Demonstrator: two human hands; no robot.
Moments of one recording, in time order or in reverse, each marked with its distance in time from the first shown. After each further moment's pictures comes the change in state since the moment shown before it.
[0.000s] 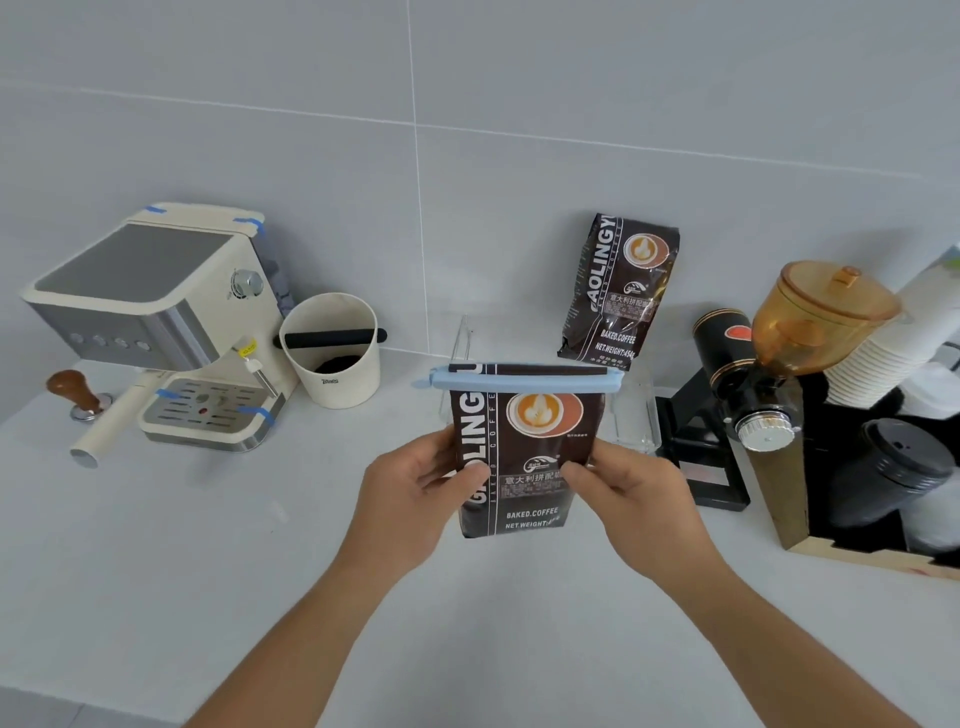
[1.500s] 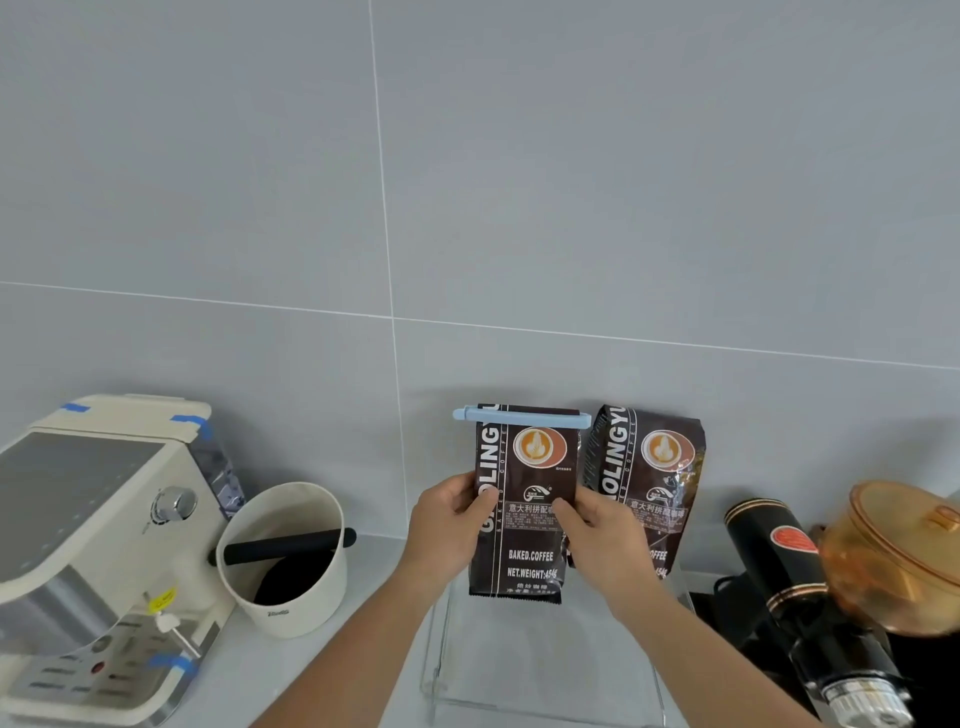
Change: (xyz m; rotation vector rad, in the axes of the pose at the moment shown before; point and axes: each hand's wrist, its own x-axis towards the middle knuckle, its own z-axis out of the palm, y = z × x) left_hand 0.267 -0.006 0.029 0.039 0.008 -0.077; right_hand 0.249 0.042 0.016 0.066 0.180 0.263
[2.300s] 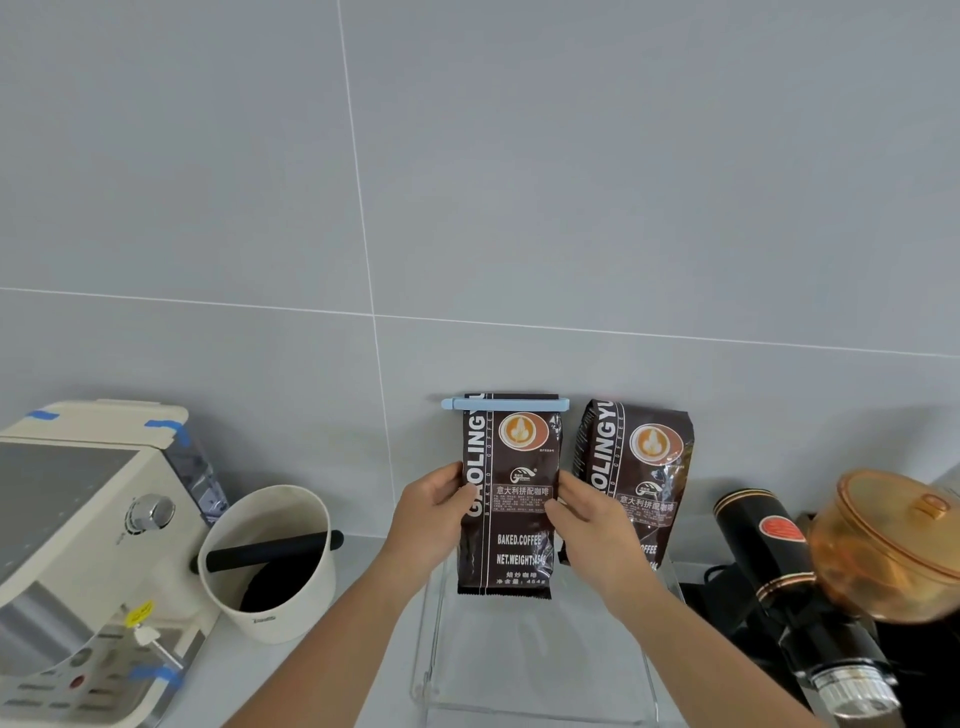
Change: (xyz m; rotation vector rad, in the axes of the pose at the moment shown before) left_hand 0.011 0.002 -0.006 -0.102 -0.086 -0.049; right_hand 0.003 -0.001 -0.002 0.217 -0.131 -0.035
